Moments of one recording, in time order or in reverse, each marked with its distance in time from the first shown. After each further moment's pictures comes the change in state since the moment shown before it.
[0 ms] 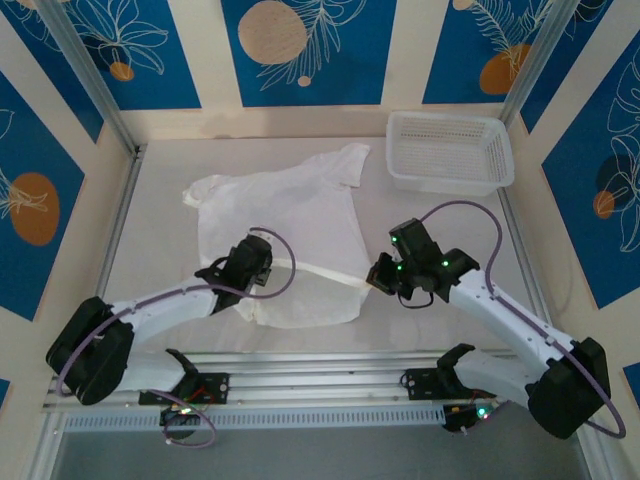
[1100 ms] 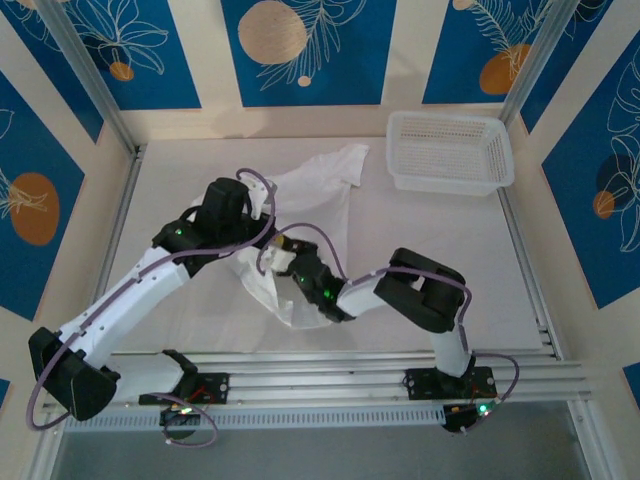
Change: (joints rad) left arm 0.092 -0.062 0.556 -0.515 0.476 -0.112; right arm 0.451 0.921 0.078 1.750 0.811 -1.815
